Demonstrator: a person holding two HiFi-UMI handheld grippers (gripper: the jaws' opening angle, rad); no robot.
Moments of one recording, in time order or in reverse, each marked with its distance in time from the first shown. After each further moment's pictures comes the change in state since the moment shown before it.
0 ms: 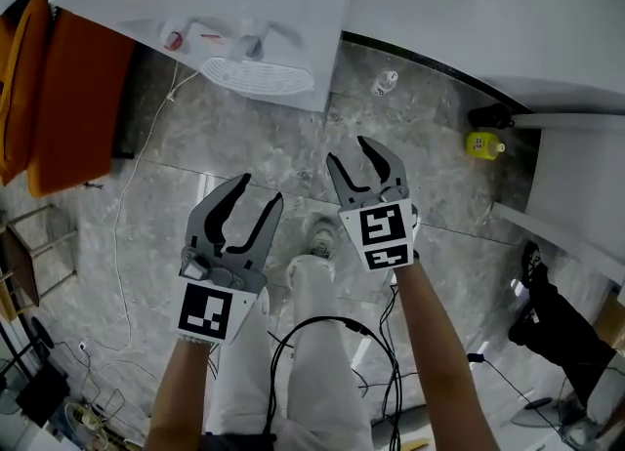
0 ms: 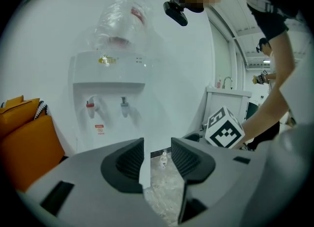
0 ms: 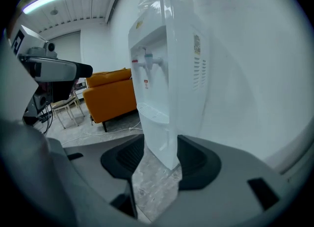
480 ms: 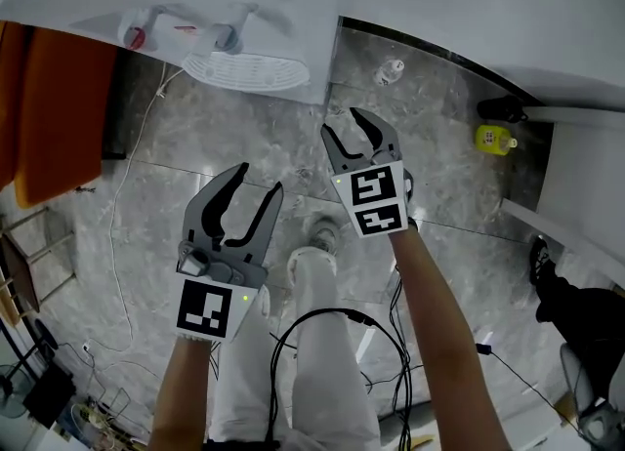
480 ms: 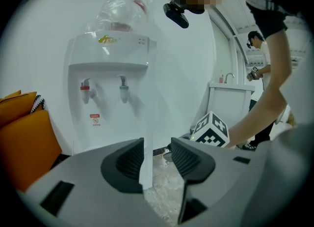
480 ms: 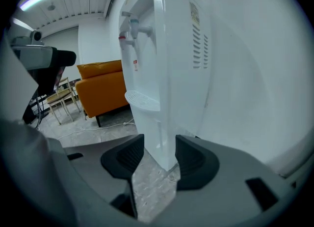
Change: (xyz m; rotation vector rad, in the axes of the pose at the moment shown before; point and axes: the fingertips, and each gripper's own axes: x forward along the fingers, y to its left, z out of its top) left arm 0.039 0.014 -0.036 -0.002 0.016 0.000; right arm 0.078 -0.026 -0.034 -0.005 0.049 -0.005
